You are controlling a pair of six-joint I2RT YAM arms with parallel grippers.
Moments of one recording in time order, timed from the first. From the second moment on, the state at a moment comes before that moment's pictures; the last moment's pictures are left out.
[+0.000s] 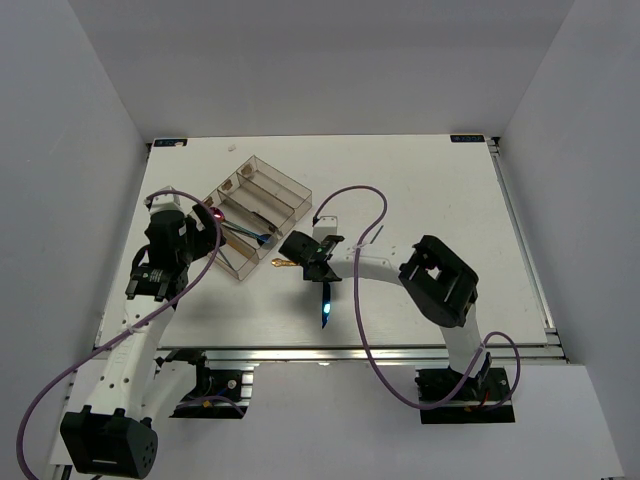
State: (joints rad) left arm -0.09 0.86 0.78 -0.45 -0.18 -0.44; right arm 1.04 2.02 1.39 -0.61 0.55 0.92
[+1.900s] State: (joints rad) left arm -0.33 0.97 0.55 0.12 0.35 -0.83; right arm 1.16 1.51 1.08 -0.19 0.27 0.51
